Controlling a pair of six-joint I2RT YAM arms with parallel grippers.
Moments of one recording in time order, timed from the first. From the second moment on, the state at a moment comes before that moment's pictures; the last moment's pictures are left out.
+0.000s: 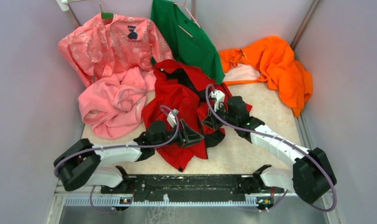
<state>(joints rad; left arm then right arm) -0.91 1.28 0.42 0.66 0.28 -1.32 0.56 1.17 0.68 -0.01 -0.43 0.15</state>
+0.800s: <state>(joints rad) -0.93 1.52 0.51 0.83 0.25 -1.35 0.56 1.17 0.68 -0.01 -0.44 0.15</state>
